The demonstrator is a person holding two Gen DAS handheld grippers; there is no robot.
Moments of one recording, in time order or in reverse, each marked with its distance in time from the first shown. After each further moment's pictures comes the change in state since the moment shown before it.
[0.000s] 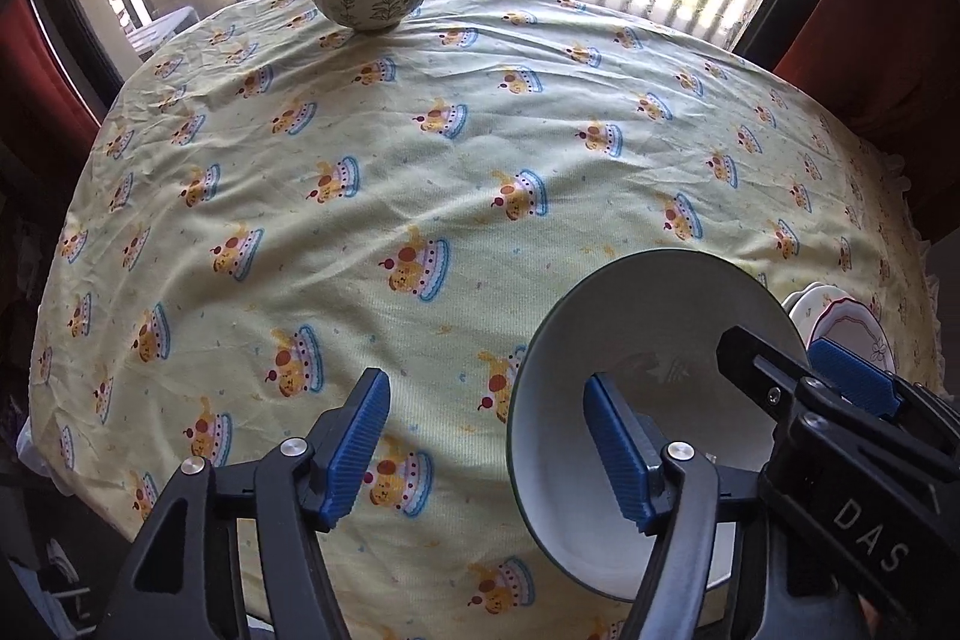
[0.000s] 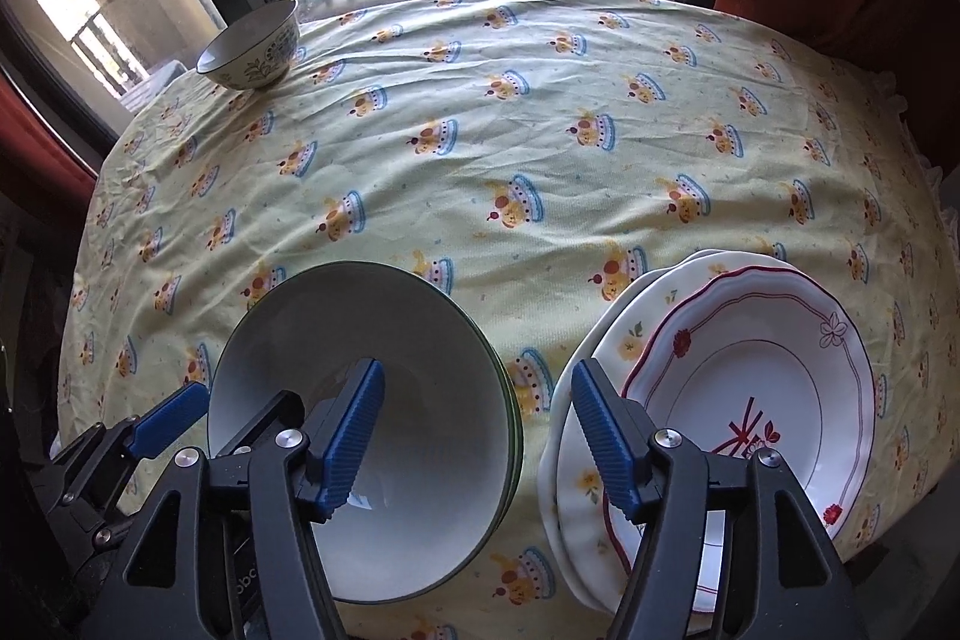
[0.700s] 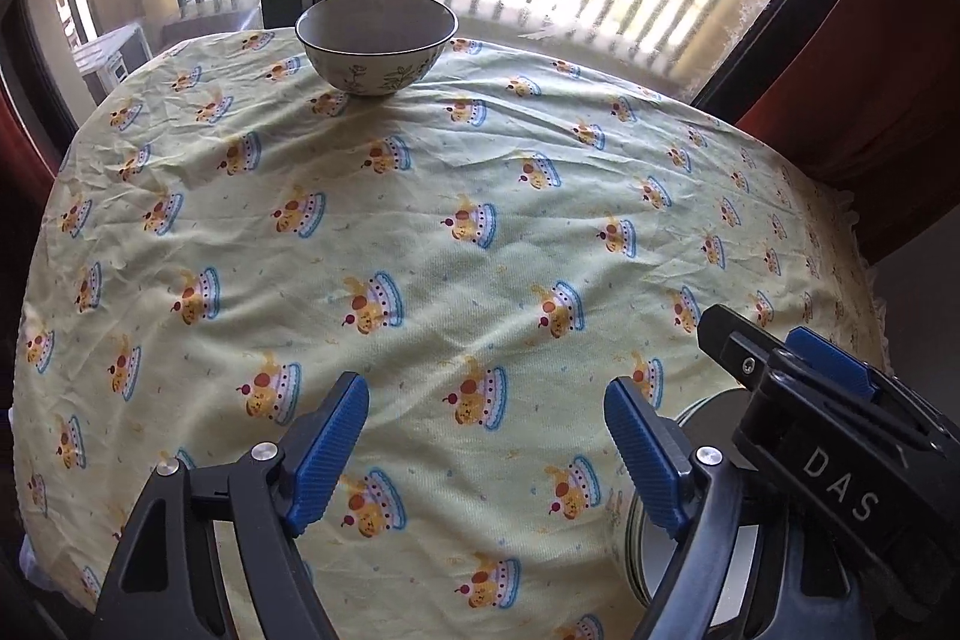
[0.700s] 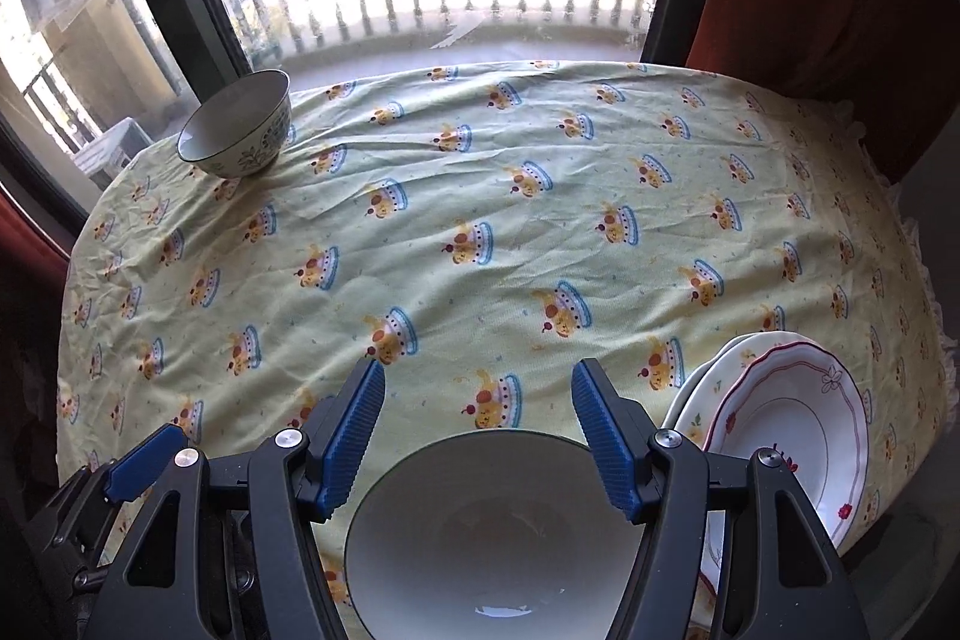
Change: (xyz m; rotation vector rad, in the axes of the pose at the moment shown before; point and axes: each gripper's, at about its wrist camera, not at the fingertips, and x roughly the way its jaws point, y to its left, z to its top) left arm 0.005 0.068 0.064 0.047 -0.036 -0.176; right arm -0.001 0.077 0.050 0.068 -0.109 -0.148
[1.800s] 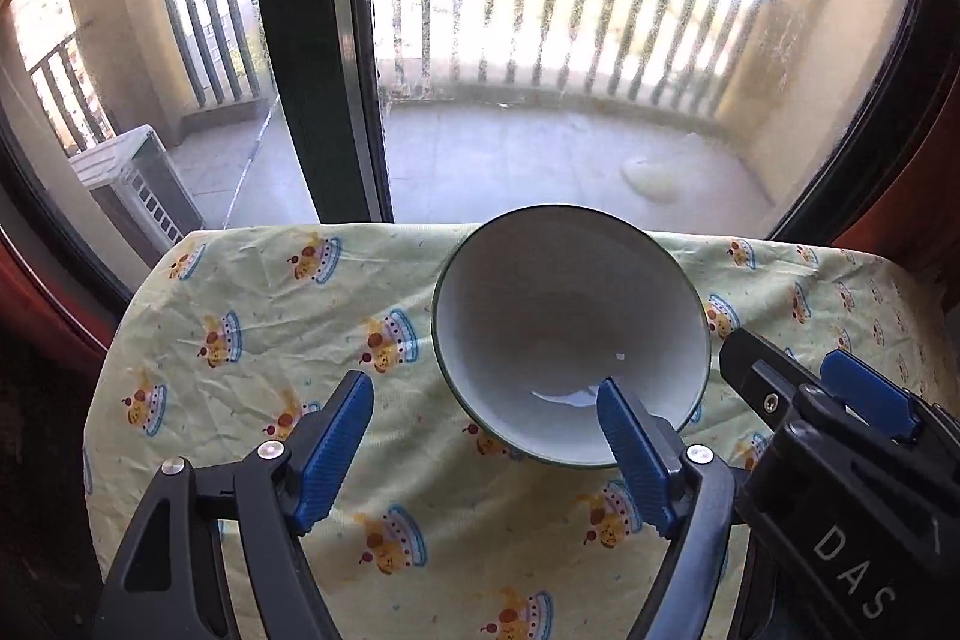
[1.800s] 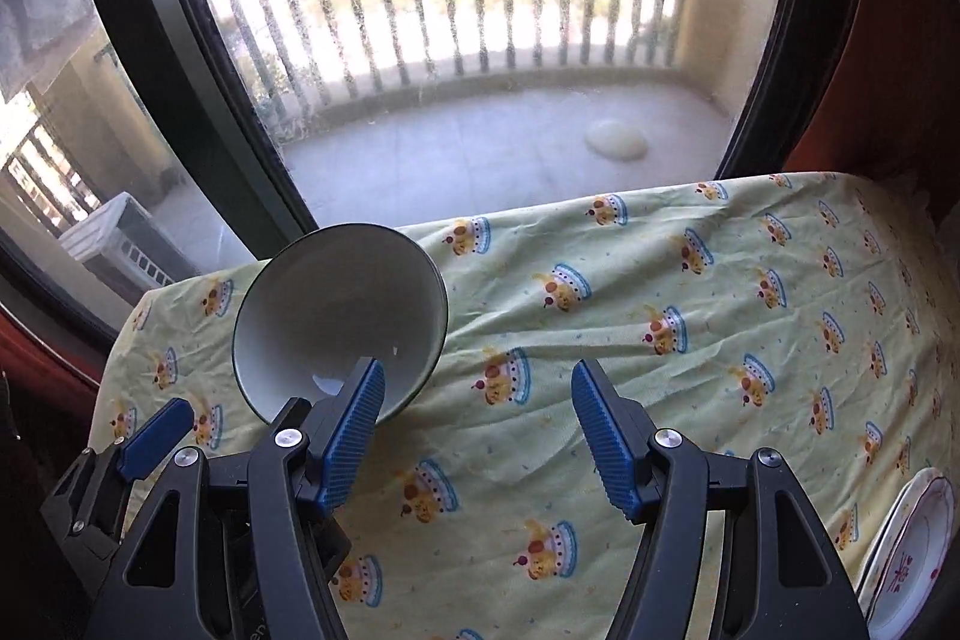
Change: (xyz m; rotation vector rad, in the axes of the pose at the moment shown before) left arm 0.069 0.108 0.196 0.095 -0.140 0.120; right arm 0.092 0.141 0.156 0.092 -0.119 0.022
